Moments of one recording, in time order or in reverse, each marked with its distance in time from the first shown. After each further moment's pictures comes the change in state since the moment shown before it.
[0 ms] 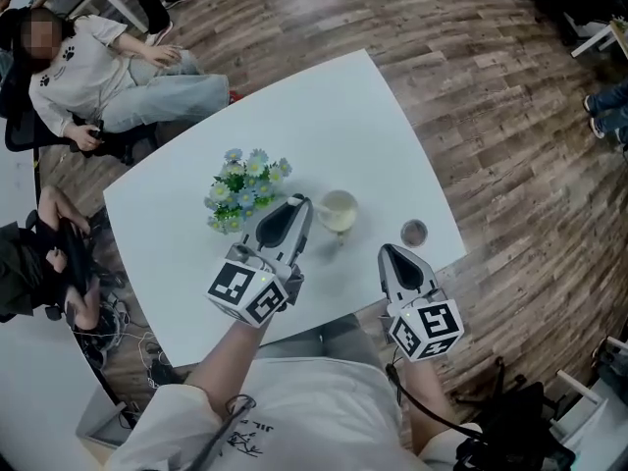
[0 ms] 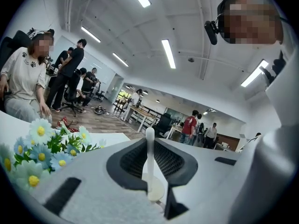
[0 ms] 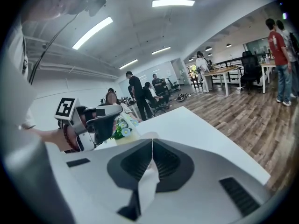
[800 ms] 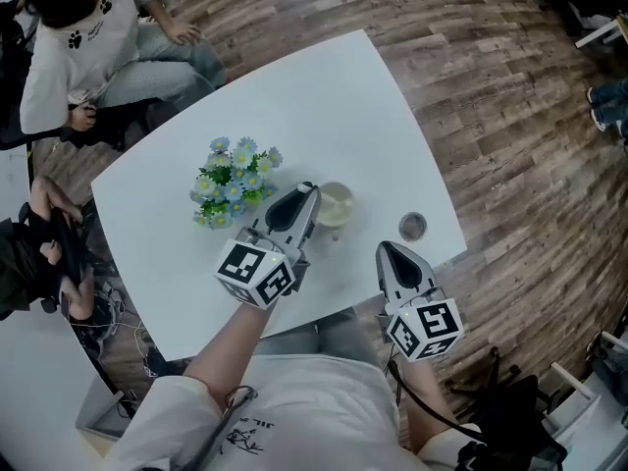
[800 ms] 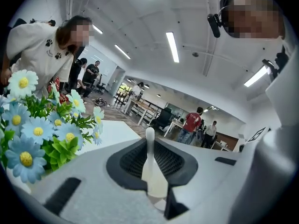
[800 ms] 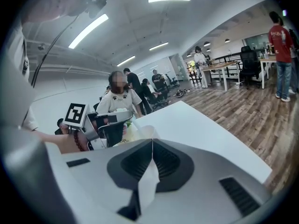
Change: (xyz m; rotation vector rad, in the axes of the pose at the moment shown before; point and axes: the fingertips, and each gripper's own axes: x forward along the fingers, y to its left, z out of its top) left arm 0.035 0.013 -0.055 -0.044 0.081 -0.010; right arm 0.005 -0.013 -0.018 0.031 0.048 -0.004
